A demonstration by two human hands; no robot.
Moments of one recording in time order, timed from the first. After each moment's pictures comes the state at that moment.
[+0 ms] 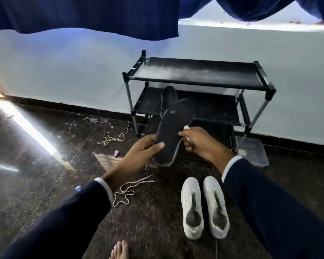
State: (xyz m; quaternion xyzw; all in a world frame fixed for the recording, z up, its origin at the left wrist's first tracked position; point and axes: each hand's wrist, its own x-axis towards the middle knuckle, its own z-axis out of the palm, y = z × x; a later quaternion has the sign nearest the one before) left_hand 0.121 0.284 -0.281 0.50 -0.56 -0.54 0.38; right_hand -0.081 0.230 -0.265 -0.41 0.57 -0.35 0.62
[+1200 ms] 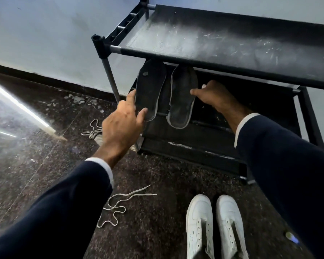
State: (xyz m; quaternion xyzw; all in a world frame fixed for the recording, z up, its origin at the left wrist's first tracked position) left_hand 0.154 0.037 -0.378 0.72 -0.66 -0.03 0.21; right_hand -0.082 -0.081 -0.346 -0.60 0.73 -0.16 0.29
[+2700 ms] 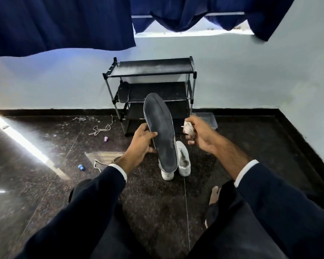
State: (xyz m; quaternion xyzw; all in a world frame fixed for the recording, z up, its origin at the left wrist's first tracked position) left_hand 0.025 0.538 -0.194 0.44 -0.45 -0.64 0.43; right_hand -0.184 0.557 -0.158 -0.33 0.56 -0.45 0.61
